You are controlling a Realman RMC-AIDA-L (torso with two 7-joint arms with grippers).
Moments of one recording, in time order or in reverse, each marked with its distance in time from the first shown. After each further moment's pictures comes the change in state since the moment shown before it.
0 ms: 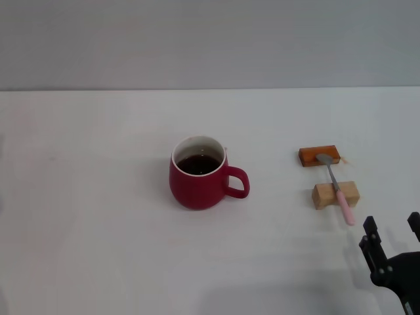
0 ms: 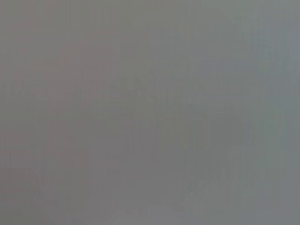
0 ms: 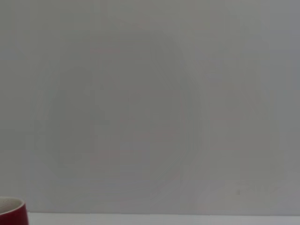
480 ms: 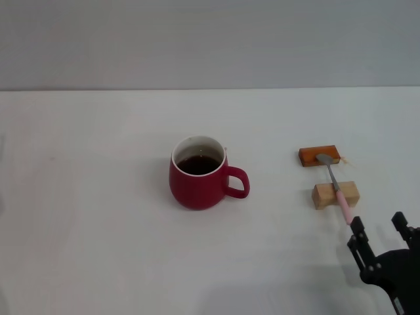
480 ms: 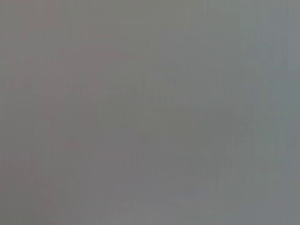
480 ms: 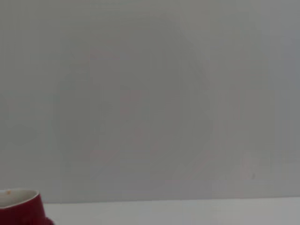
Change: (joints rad) left arm 0.002 -0.005 0.002 0.002 0.000 0.001 0.000; right arm 0.096 -0.004 -0.108 -0.071 0.122 -0.003 0.099
